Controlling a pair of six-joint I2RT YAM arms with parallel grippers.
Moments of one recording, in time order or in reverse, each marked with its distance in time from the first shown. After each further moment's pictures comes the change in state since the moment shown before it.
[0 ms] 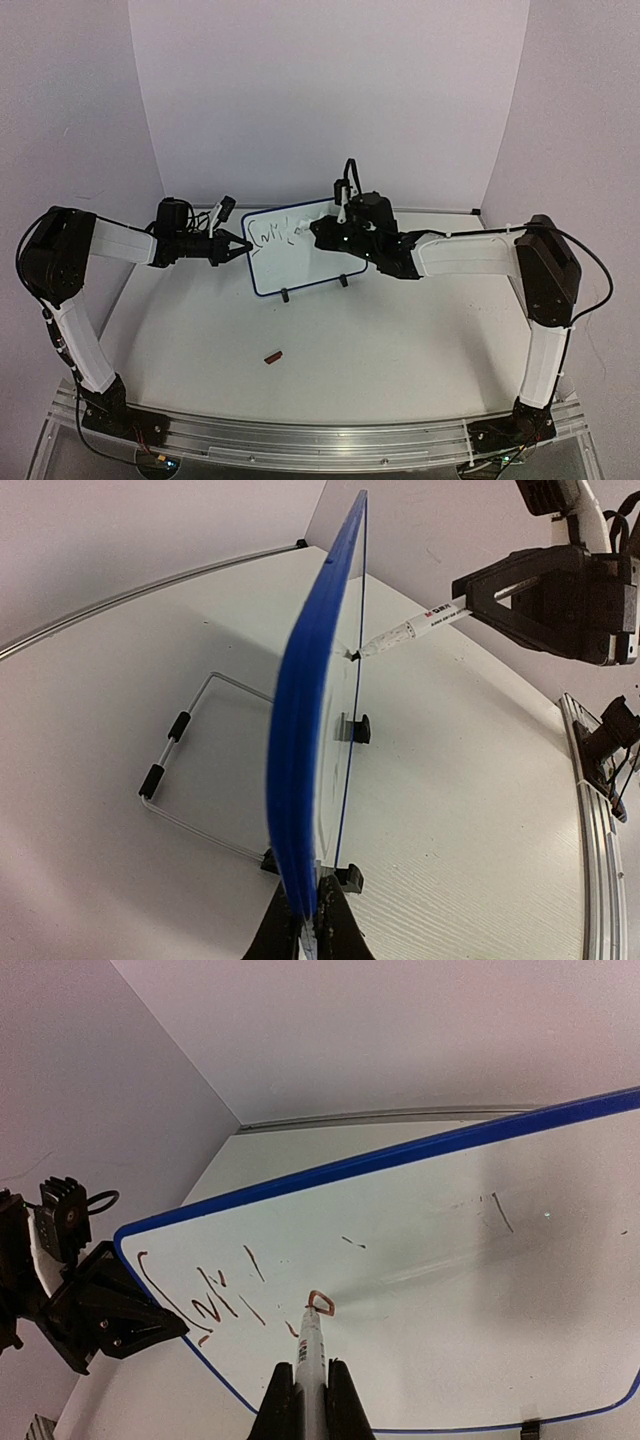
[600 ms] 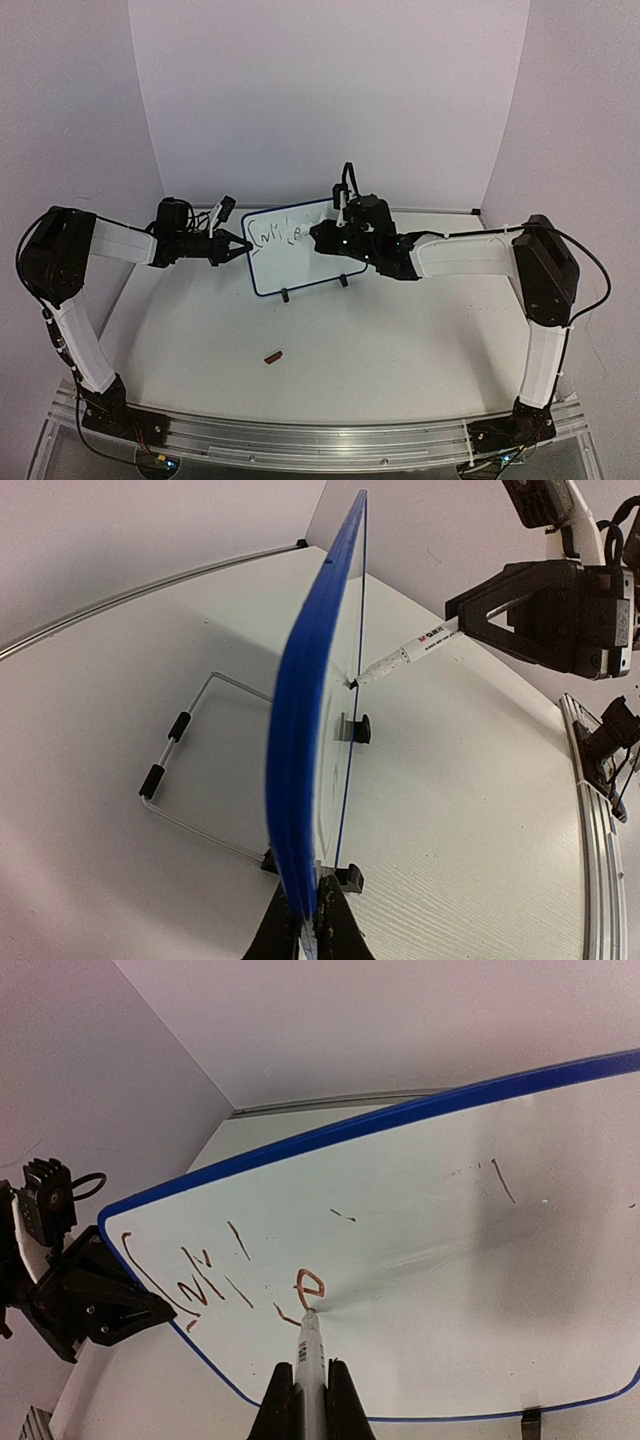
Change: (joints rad) left arm 0.000 0.000 0.000 0.000 -0.001 0.000; right arm 0.000 0.011 0.000 -0.027 -0.007 0.005
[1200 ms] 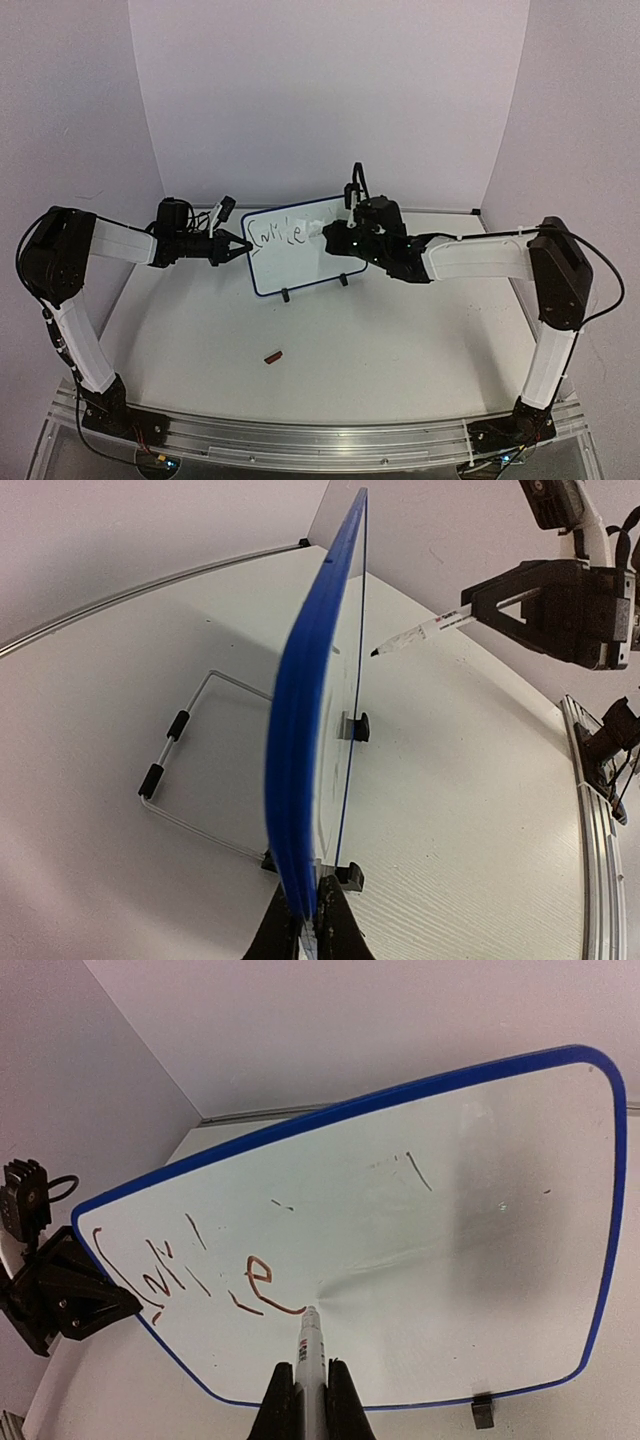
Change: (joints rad) left arm -0.001 0.000 0.000 -0.001 -0.006 -0.006; right arm 0.000 -0.071 -0.078 -0.007 0.079 -0.036
